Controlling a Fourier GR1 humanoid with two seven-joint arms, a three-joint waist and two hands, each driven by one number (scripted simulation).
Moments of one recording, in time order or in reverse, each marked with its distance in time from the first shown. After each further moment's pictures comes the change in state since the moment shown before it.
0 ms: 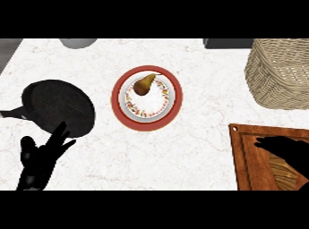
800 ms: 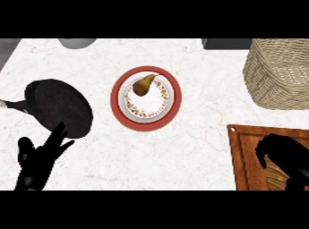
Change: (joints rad) left arm 0.007 -0.010 0.026 -0.005 -0.012 -0.023 0.000; right arm -0.023 0.098 0.046 -0.014 0.169 -0.134 0.062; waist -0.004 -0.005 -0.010
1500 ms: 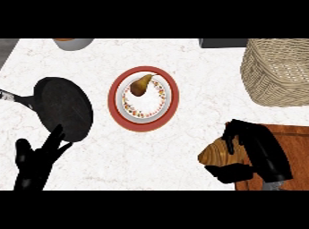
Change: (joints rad) left arm 0.021 -0.006 0.009 -0.024 -0.001 0.009 0.027; right arm -0.027 0.440 -0.011 -0.305 -0.216 -0.018 0.481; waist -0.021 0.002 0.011
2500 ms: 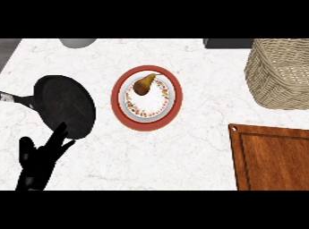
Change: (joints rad) left arm -0.016 -0.010 -0.005 0.001 -0.010 -0.023 -0.001; right arm -0.649 -0.245 -0.561 -0.163 -0.509 0.148 0.626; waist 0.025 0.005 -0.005
